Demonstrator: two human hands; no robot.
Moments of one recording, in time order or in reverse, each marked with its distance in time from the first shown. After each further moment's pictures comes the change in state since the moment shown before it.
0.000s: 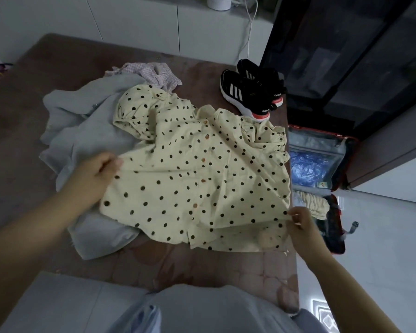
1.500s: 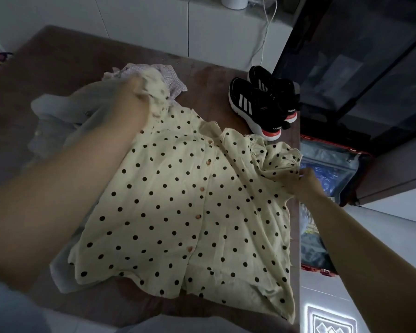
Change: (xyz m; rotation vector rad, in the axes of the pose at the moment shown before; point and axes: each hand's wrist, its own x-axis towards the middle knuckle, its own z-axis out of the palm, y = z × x) left_hand 0.232 0.009 0.068 0.062 0.139 -0.066; right_hand 0.182 -0.091 -0.008 -0.284 0.097 0.066
